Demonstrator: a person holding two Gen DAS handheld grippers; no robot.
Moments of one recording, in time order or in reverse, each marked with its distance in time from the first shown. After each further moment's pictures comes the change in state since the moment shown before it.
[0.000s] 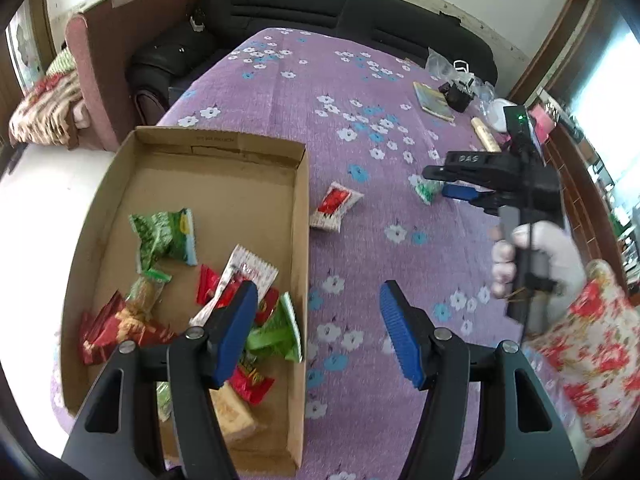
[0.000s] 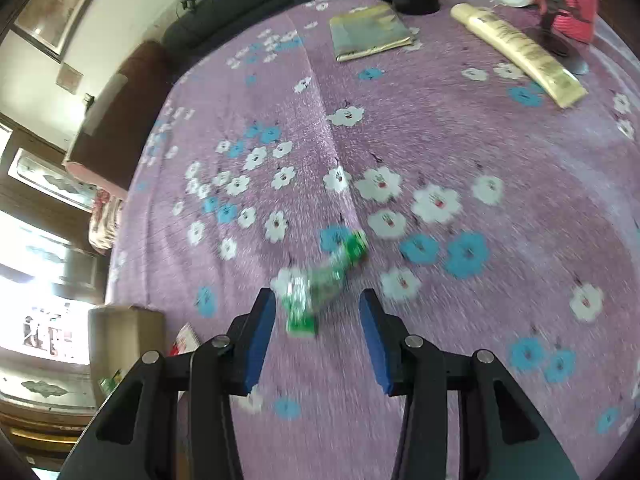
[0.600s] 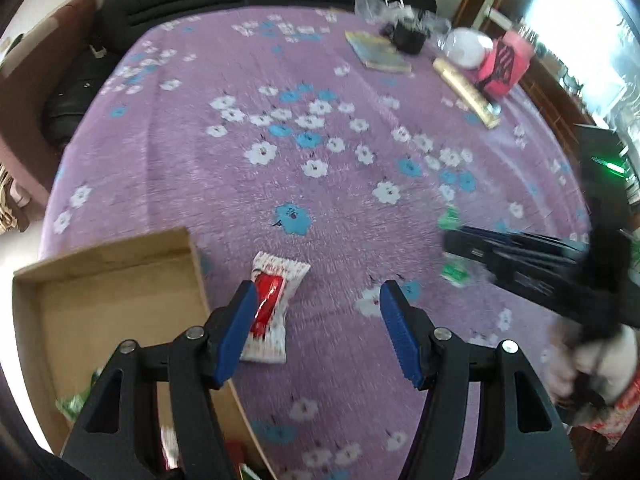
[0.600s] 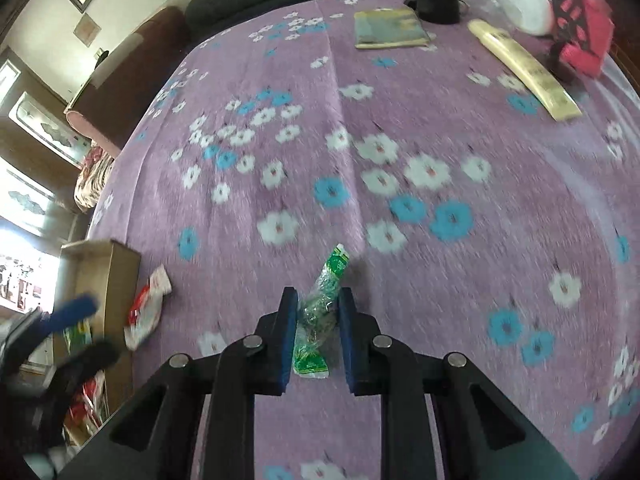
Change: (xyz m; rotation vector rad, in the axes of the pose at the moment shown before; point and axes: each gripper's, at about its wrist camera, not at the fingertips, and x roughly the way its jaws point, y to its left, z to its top) left arm 0.113 -0.051 0.077 0.331 0.161 -0.058; right arm -0.024 -0.009 -0.042 -0.143 0.009 -0.051
